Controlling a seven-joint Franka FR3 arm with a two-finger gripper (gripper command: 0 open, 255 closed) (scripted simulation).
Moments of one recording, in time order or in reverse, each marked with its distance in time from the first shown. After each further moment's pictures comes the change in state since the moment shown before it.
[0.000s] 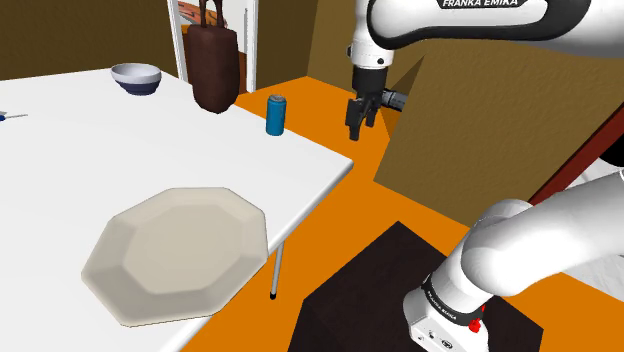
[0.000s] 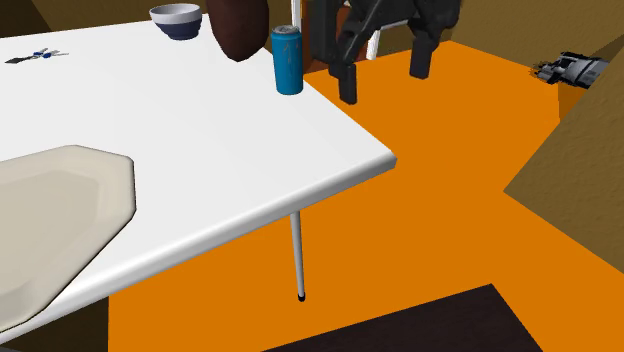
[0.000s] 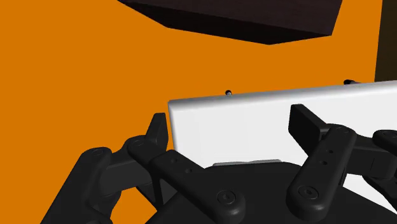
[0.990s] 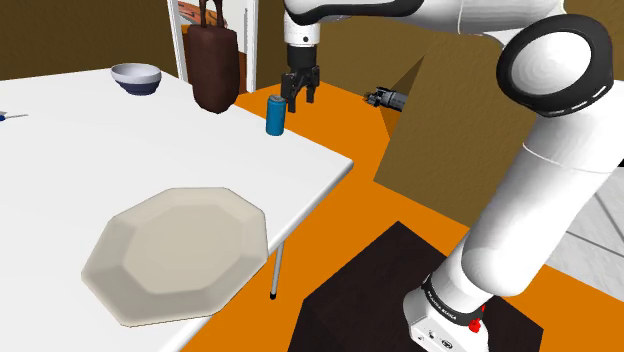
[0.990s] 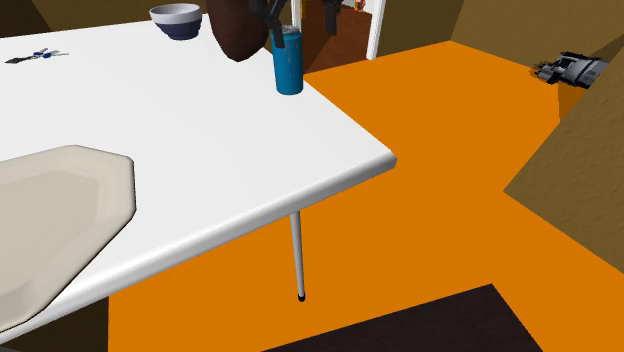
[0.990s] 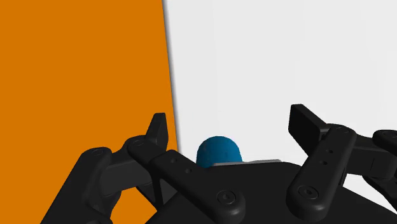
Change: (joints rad) arm 0.016 0.593 0.033 0.619 -0.018 0.000 0.022
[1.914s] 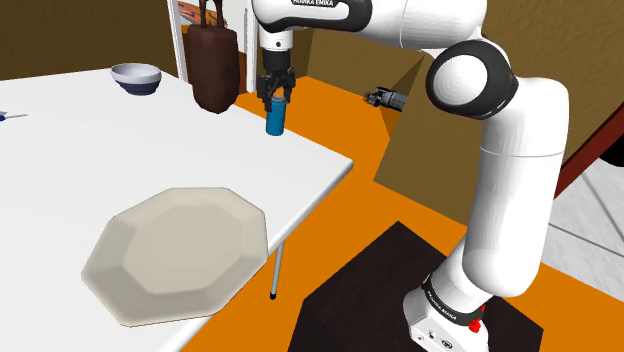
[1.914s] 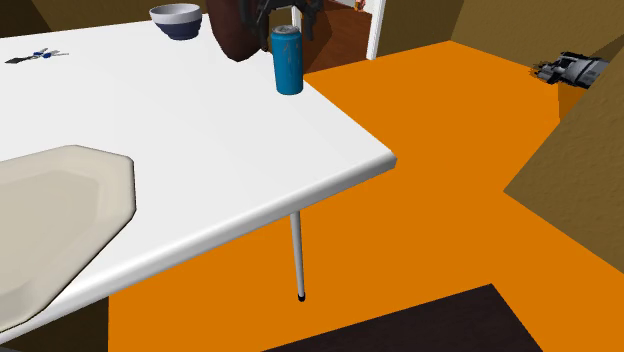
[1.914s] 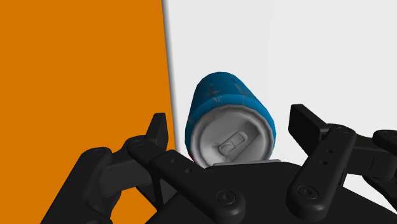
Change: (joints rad) arm 0.021 0.296 0.005 0.339 -0.021 -0.031 0.002
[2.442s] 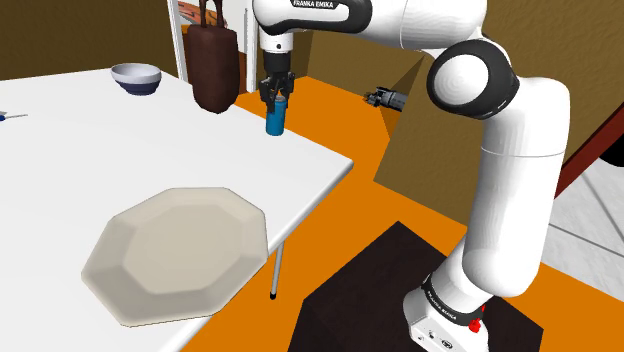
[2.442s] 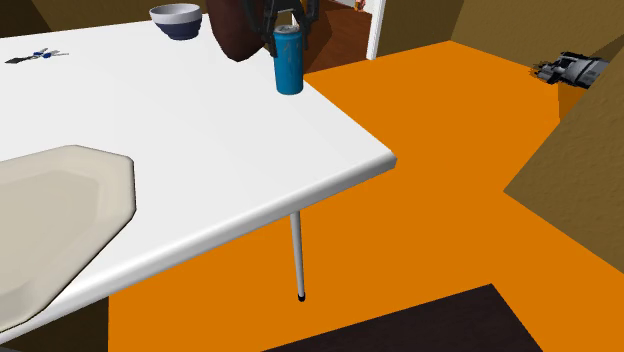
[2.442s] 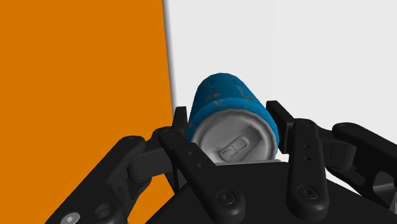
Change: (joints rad) arm -0.003 -0.004 -0.001 -0.018 0.000 0.015 -0.002
